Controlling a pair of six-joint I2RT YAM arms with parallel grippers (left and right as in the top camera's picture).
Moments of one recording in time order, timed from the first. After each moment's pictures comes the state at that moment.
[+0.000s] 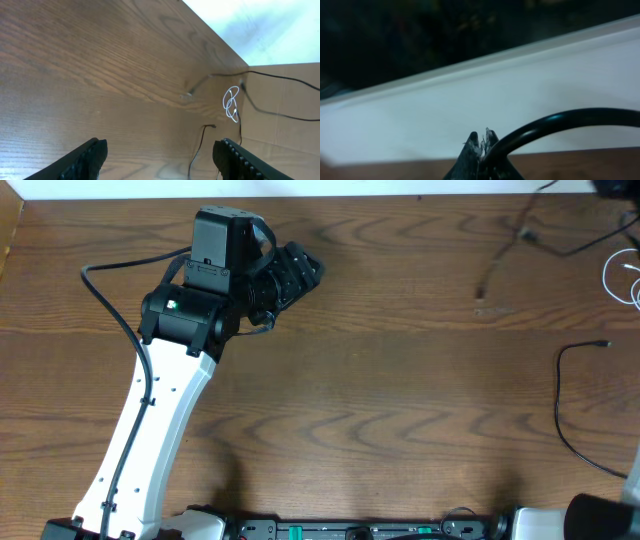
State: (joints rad) left arm -0.29 1.47 1.56 -0.87 0.36 -0.85; right arm -0.26 1.55 1.76 -0.30 -0.43 0.31
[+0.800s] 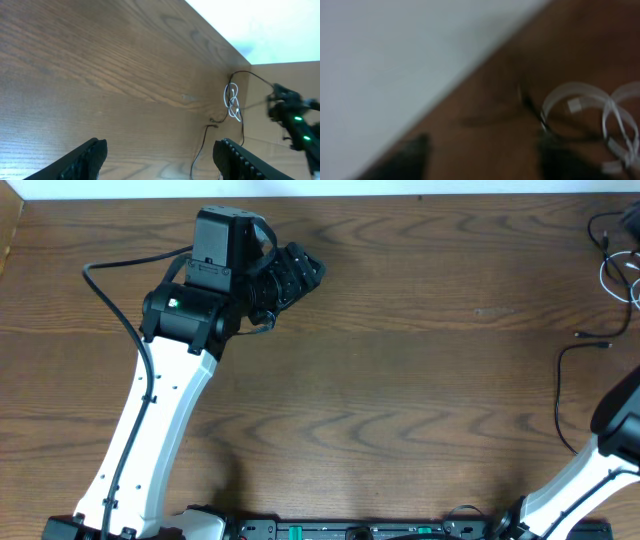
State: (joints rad) left arm -0.29 1.48 1.56 -0.87 0.36 -0.84; right arm -0.48 2.09 1.77 -0.28 -0.17 0.46
